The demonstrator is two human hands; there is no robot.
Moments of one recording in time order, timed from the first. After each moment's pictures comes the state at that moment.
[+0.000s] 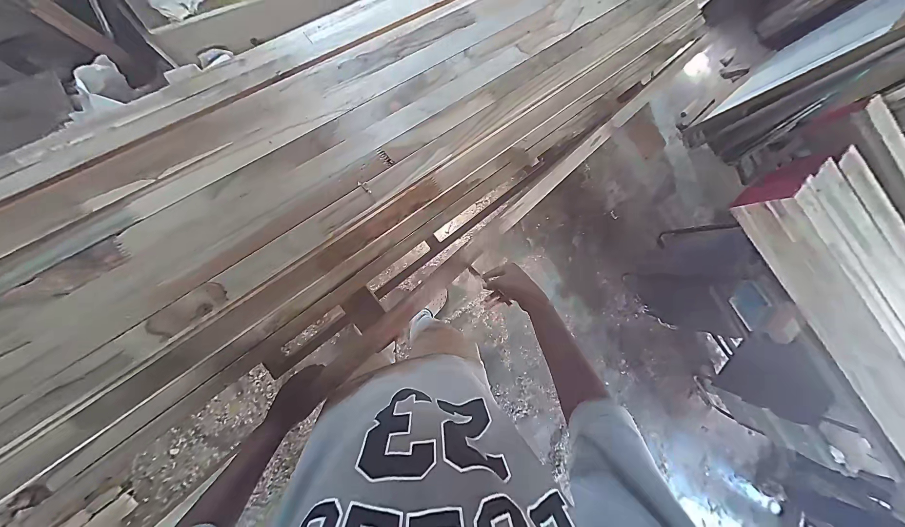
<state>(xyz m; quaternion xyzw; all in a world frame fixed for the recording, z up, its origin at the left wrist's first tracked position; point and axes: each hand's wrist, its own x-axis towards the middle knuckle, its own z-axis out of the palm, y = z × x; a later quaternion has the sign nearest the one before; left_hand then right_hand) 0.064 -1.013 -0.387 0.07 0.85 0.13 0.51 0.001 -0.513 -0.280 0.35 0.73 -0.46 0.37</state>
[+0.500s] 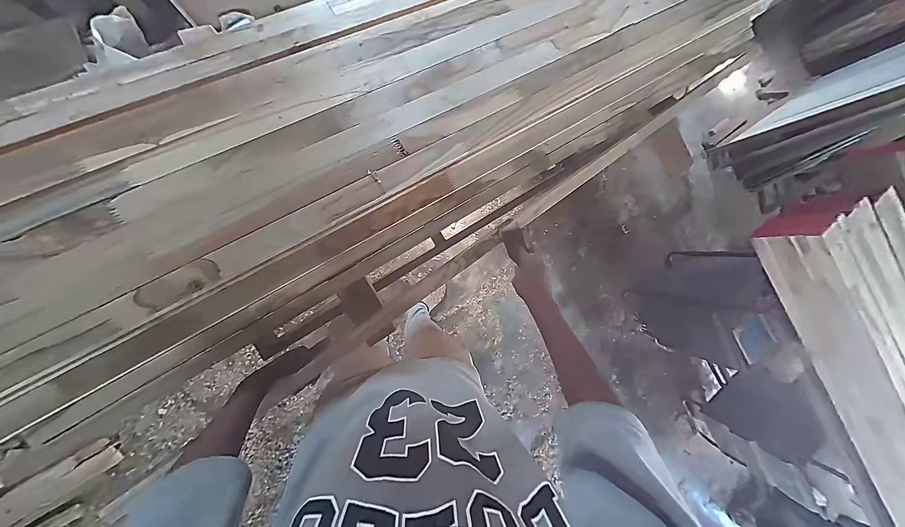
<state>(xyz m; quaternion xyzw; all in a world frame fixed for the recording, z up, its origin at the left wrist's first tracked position) 0.030 -1.014 -0.406 -0.09 0.74 0.19 0.64 -0.018 -0.473 -0.313 0.24 0.93 -0.09 0.27</state>
